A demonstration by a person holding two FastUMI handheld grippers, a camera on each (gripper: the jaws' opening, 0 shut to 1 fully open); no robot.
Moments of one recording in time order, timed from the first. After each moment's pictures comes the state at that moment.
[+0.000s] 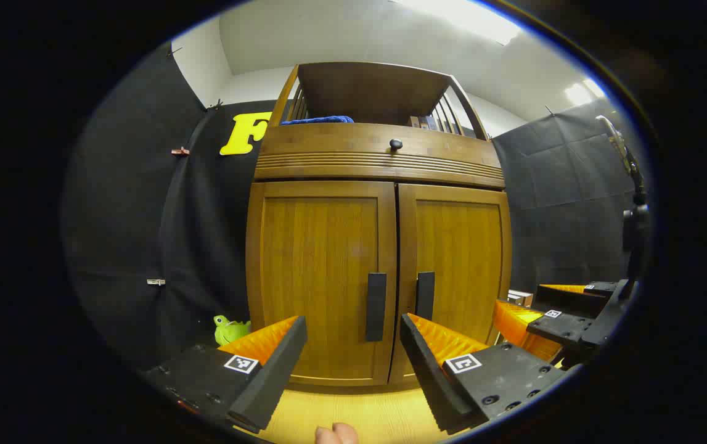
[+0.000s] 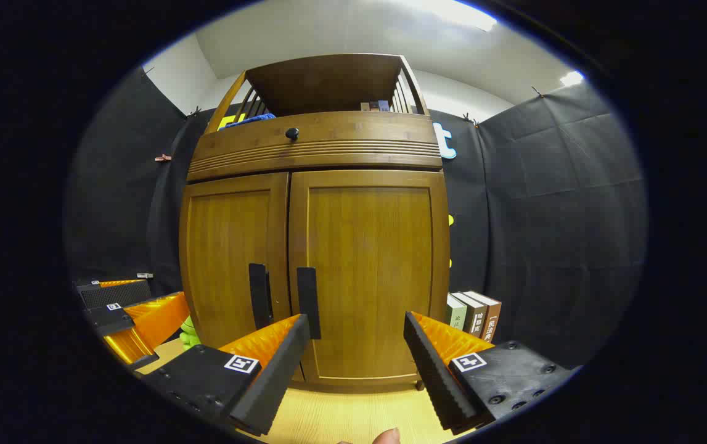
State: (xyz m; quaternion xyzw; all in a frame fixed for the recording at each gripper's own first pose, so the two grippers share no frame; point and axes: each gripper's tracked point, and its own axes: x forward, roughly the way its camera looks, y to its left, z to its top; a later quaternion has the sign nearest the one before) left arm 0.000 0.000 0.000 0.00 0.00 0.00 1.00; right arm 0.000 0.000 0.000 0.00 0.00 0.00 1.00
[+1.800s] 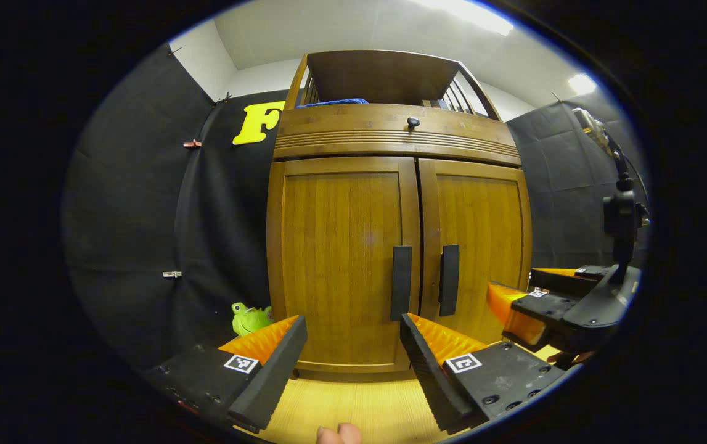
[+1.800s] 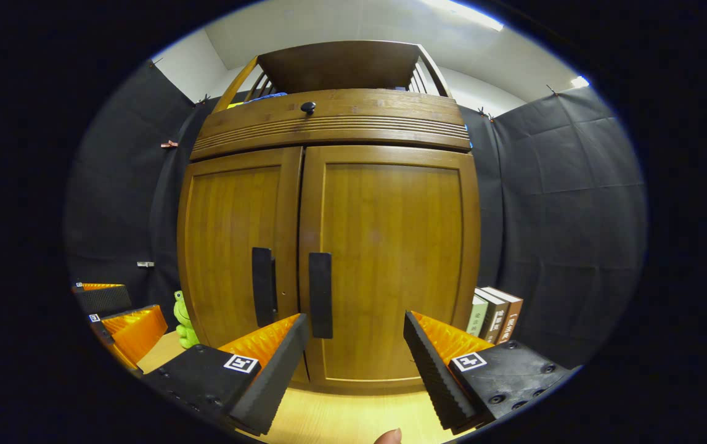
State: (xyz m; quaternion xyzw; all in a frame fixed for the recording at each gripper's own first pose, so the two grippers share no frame) left arm -0.004 0.030 -0.035 0.01 0.03 0.04 1.00; right arm 0.044 0.041 -0.023 -0.01 0.01 0.03 1.00
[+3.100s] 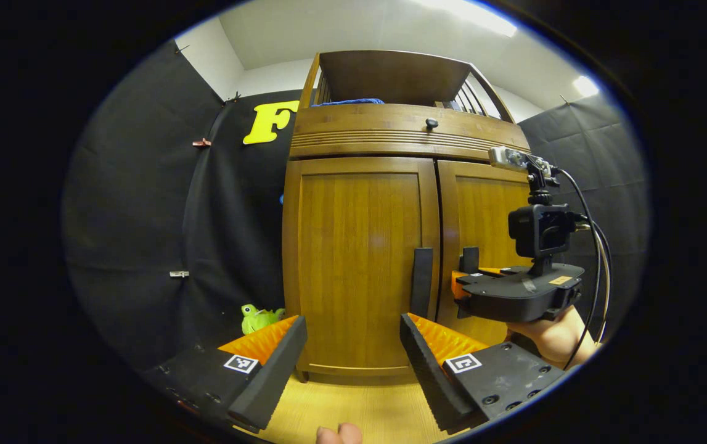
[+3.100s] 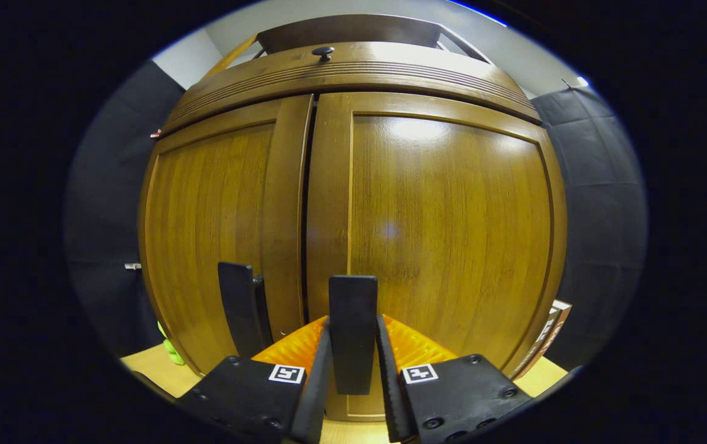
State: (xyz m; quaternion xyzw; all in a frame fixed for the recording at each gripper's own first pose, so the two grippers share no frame) left arm -0.003 0.053 -0.037 0.00 0.02 0.05 1.00; right arm 0.168 0.082 -0.052 0.00 0.04 0.04 1.00
